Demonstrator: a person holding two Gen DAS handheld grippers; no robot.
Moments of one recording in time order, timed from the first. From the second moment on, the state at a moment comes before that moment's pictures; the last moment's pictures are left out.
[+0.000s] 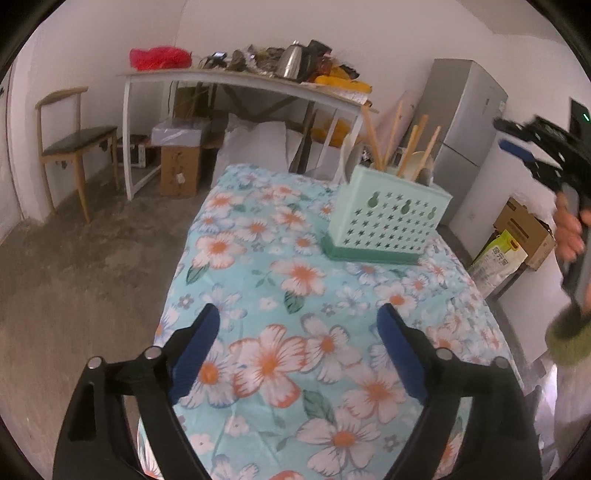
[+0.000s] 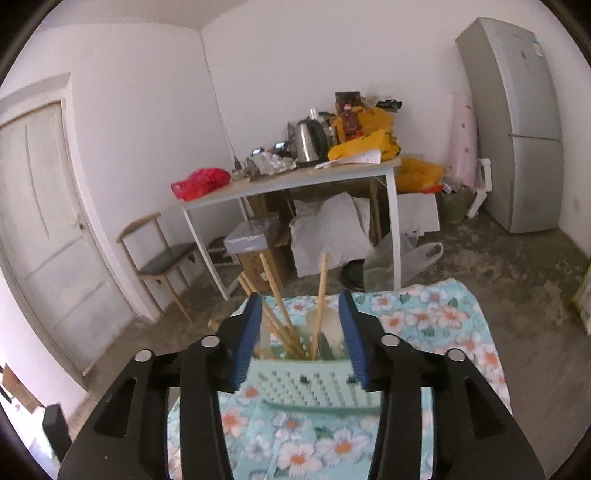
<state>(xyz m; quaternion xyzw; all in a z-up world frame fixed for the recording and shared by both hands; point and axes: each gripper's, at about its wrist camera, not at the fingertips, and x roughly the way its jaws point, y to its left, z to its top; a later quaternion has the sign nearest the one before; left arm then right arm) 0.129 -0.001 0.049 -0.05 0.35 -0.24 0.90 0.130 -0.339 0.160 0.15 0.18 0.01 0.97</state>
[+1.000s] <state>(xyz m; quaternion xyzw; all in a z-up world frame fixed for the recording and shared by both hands) 0.130 -0.084 0.090 0.09 0.30 -0.01 0.95 0.072 -0.294 0.048 0.06 0.31 -0.17 0.93</state>
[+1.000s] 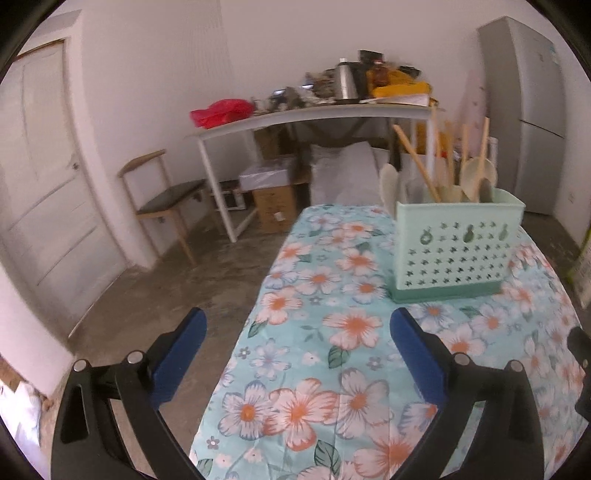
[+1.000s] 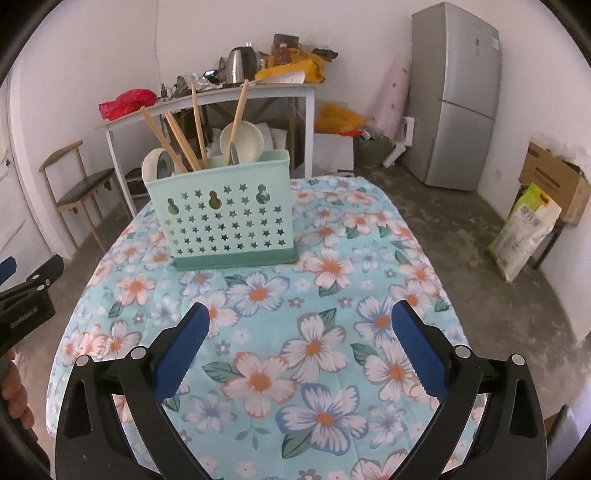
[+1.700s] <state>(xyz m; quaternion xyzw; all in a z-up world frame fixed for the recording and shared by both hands) 0.132 -0.065 0.093 0.07 0.32 0.04 0.94 0.082 -0.287 0.053 0.05 0.31 -0.18 0.93</state>
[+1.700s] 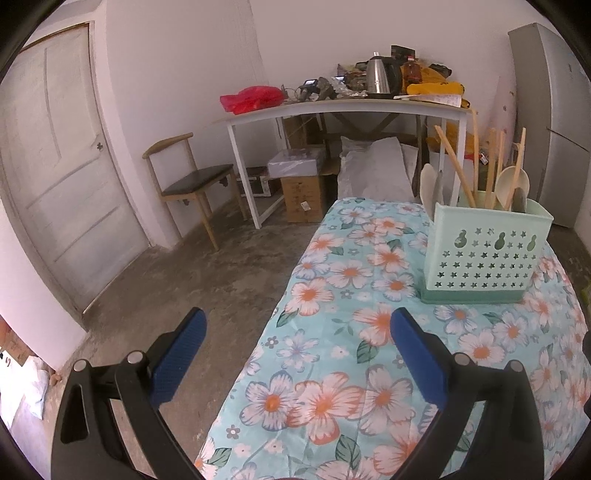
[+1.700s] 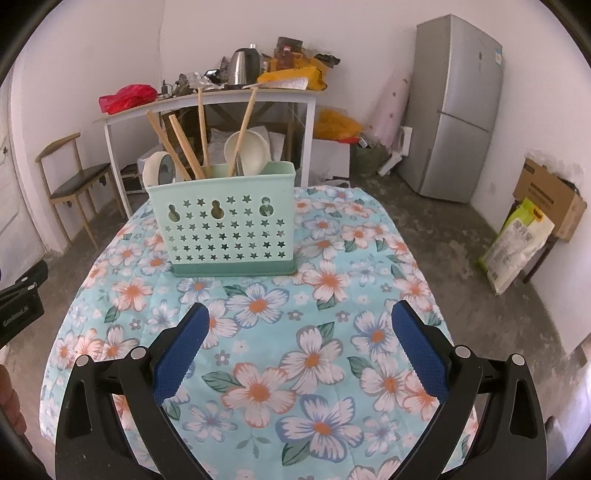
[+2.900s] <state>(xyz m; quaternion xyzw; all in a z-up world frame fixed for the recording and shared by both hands) 0.131 -0.064 0.091 0.06 0.33 0.04 0.94 0.078 -0.286 0.058 0.05 0.32 -0.17 0.93</state>
